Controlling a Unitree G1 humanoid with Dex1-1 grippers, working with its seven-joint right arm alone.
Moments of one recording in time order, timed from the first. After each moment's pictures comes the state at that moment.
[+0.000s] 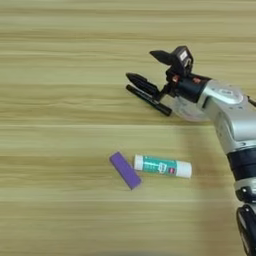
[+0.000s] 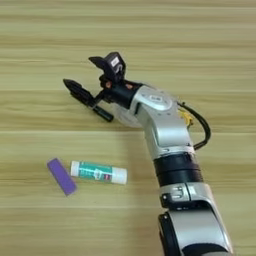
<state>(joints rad) -0.51 -0.29 0.01 0.27 0.19 0.19 0.75</state>
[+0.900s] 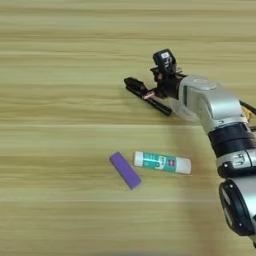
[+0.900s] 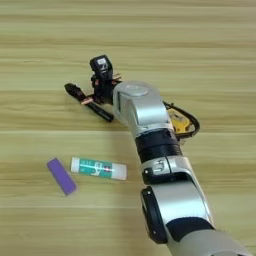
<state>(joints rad) -0.68 -0.23 0.04 0.43 0.15 0.65 0.57</state>
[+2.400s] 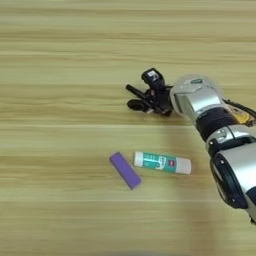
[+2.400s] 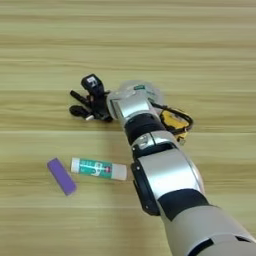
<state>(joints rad) -0.86 -0.20 0.13 0.97 -0.02 0.45 0.66</state>
